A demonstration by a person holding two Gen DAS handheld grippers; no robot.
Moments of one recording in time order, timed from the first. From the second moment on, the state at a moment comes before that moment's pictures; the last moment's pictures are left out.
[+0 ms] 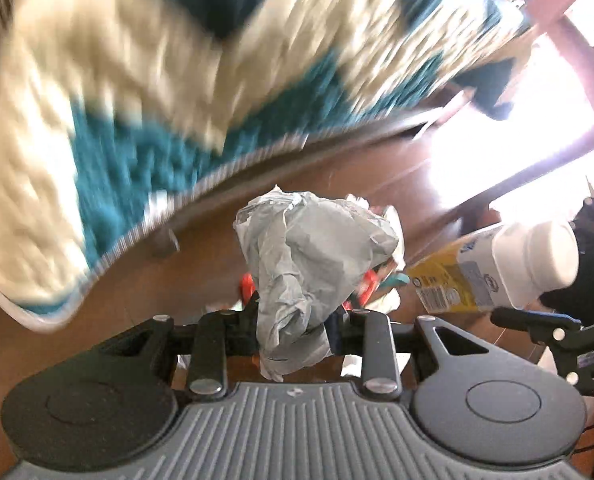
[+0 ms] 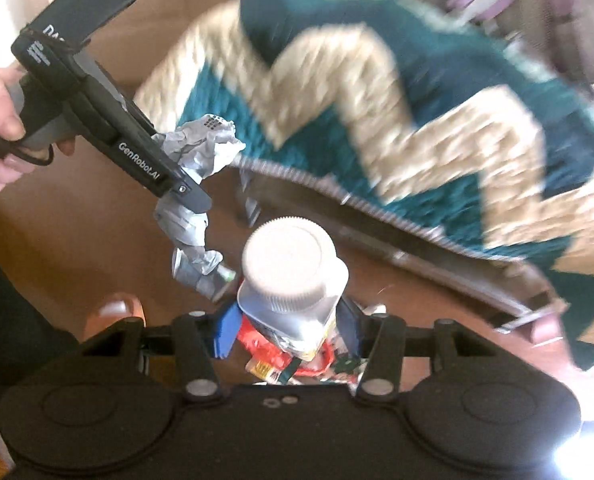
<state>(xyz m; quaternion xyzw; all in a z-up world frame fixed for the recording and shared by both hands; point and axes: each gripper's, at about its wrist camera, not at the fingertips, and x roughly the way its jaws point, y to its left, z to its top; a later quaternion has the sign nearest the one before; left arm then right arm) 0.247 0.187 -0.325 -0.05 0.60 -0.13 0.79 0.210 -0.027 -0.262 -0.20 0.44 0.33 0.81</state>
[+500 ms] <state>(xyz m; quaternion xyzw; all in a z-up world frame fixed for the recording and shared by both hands) 0.234 0.082 -0.097 0.01 0.48 -0.14 0.87 0.160 -0.156 -0.079 -0.12 0.32 0.24 0.91</state>
